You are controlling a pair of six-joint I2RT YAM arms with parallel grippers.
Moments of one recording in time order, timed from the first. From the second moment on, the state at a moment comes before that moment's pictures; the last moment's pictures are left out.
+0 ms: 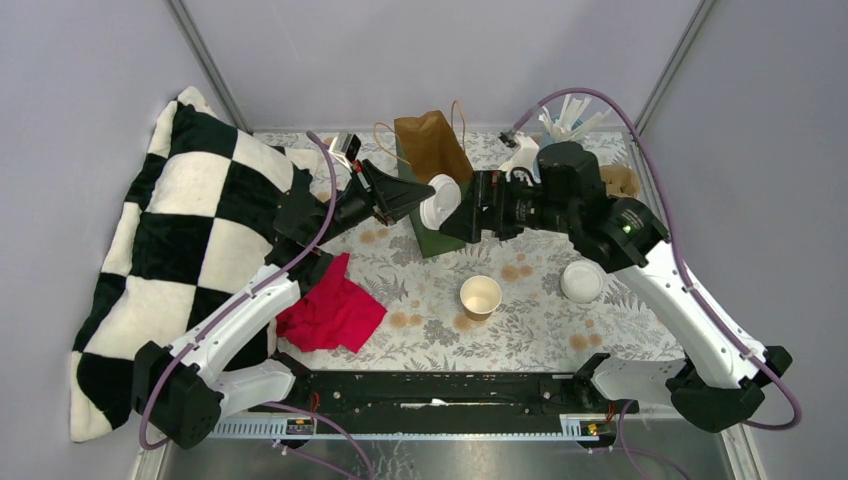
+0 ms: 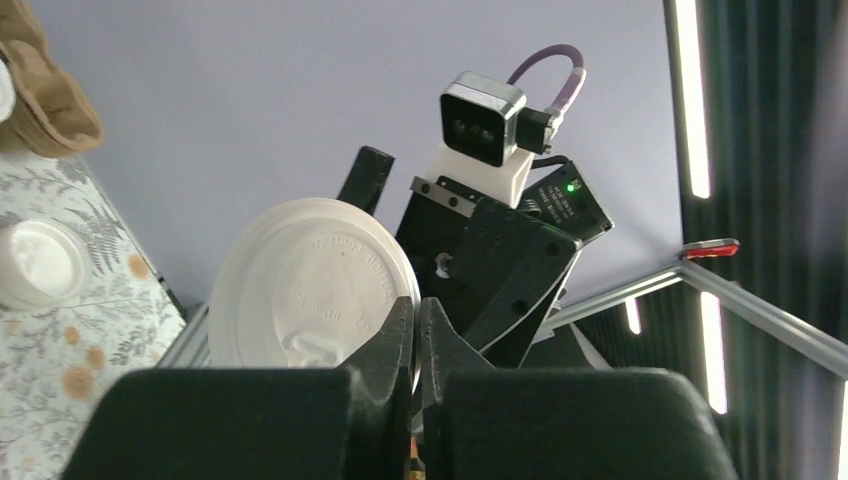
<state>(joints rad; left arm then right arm) -0.54 1.11 0.88 0.58 0.58 -1.51 0.70 1.19 1.54 -0.80 -0.33 0.58</state>
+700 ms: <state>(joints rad) -0.54 1.10 0.88 0.59 0.58 -1.59 0.79 1.28 1.61 -0.76 -0.17 0.62</state>
